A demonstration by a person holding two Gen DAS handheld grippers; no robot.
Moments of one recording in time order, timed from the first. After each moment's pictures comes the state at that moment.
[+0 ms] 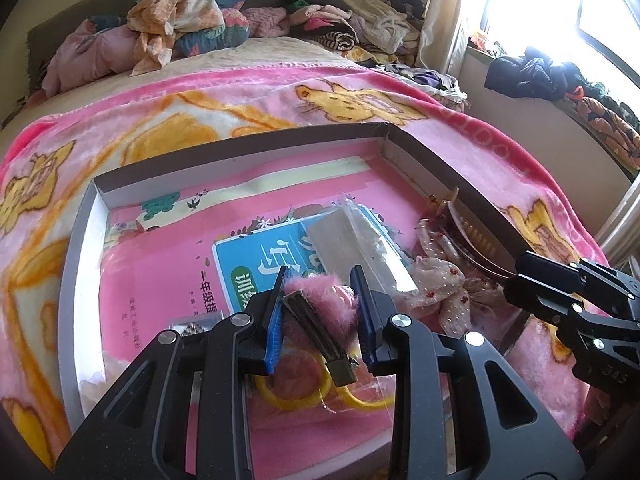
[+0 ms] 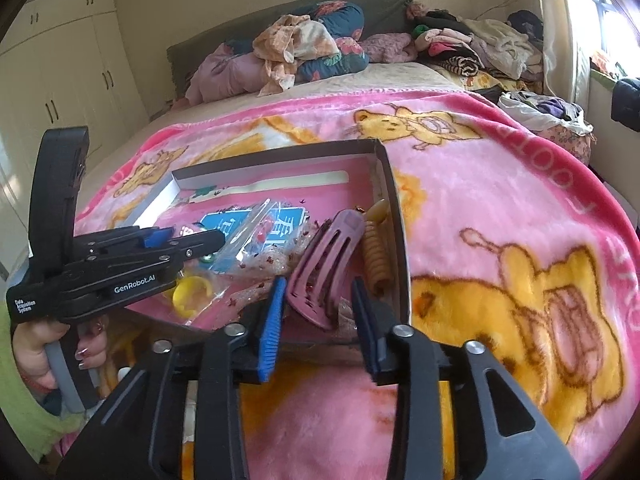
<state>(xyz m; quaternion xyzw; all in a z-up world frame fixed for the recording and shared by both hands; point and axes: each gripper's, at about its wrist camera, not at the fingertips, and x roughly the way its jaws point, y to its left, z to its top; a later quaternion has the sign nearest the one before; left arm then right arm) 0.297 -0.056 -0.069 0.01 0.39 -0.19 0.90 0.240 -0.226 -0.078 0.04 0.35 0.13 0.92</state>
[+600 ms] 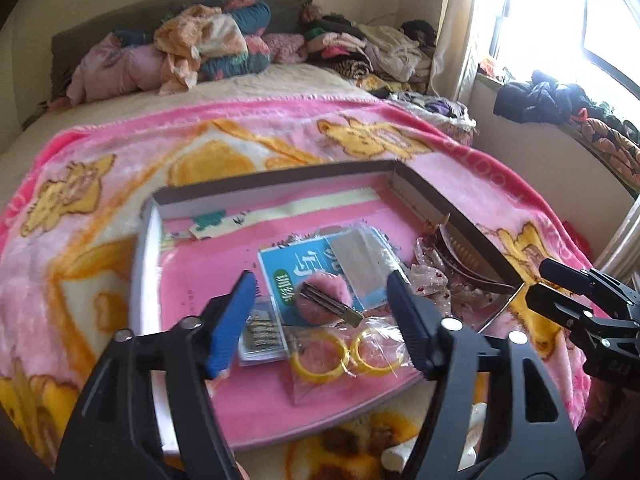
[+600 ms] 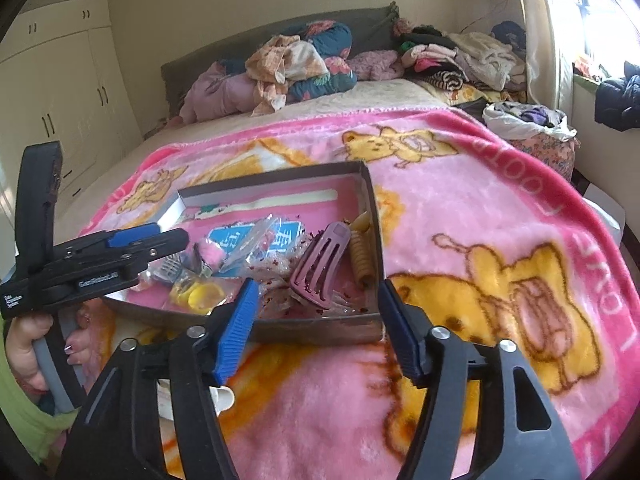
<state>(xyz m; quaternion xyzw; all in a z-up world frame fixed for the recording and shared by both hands) 0.259 -0.029 -0.029 0.00 0.35 -0.16 0.92 0.202 -0.234 -0.053 0.05 0.32 0.12 0.94</state>
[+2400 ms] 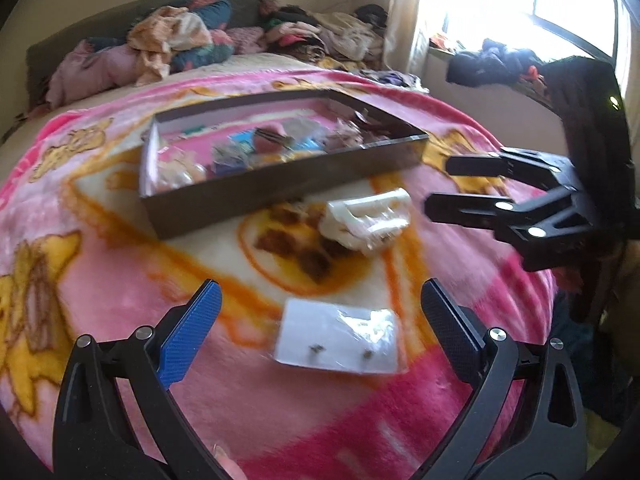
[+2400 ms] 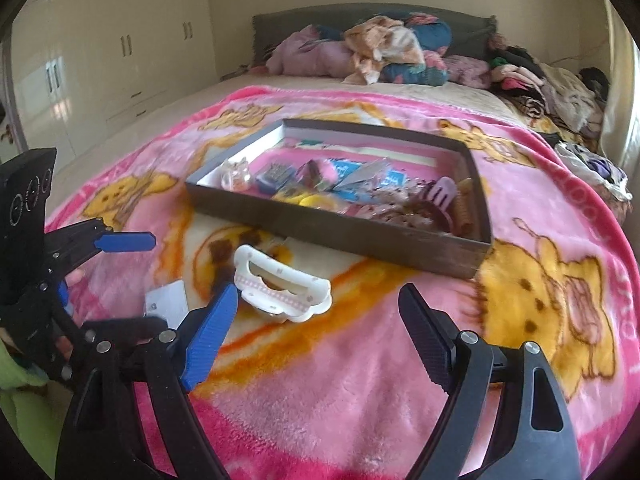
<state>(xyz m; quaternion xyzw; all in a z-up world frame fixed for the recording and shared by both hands) 0.109 -0.011 -0.073 0.04 0.36 -0.23 0.90 0.144 -0.174 -0.081 -0.07 0.35 0.26 0.90</state>
